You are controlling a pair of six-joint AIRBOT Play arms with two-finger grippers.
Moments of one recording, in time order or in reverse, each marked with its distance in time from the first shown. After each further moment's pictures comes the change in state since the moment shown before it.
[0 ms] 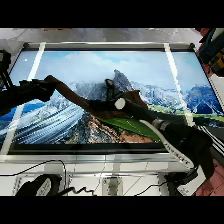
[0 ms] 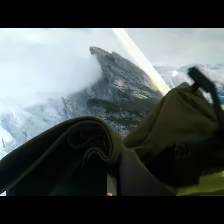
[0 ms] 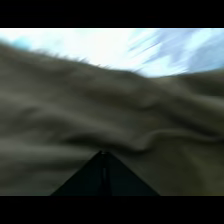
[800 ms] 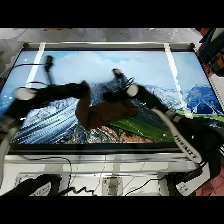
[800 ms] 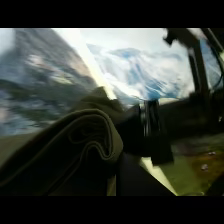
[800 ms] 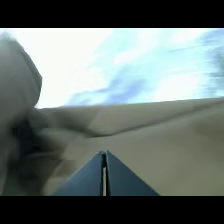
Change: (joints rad) left arm -0.404 -0.358 0.041 -0.193 0.215 -0.078; right arm -0.260 0.064 0.092 -0.304 0.311 0.002
